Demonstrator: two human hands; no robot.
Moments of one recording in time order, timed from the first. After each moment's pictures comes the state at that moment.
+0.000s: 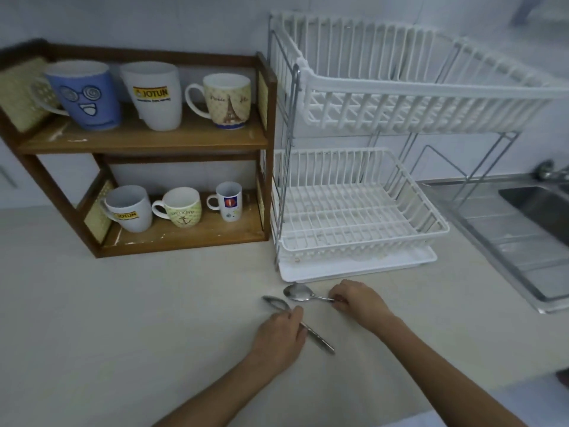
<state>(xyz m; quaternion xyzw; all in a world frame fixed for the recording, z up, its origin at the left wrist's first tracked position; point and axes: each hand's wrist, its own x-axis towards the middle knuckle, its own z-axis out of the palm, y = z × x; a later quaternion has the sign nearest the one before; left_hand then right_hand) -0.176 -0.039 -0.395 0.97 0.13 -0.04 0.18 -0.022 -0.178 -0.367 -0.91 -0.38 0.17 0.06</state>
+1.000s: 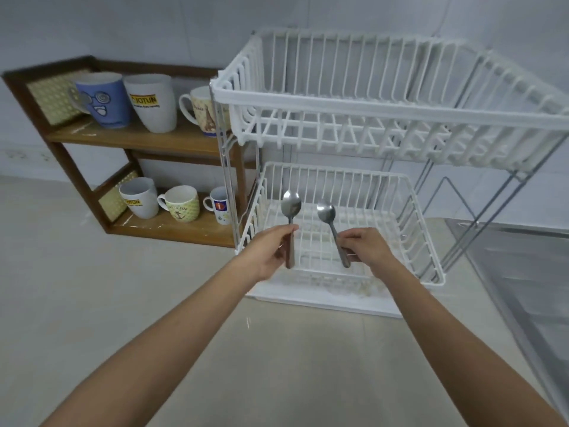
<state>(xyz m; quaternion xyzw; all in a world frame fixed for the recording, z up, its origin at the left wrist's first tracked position) -0.017 -0.050 -0.258 0.45 0.39 0.14 0.79 0.163 -0.170 -0.299 -0.79 -0.21 0.28 0.51</state>
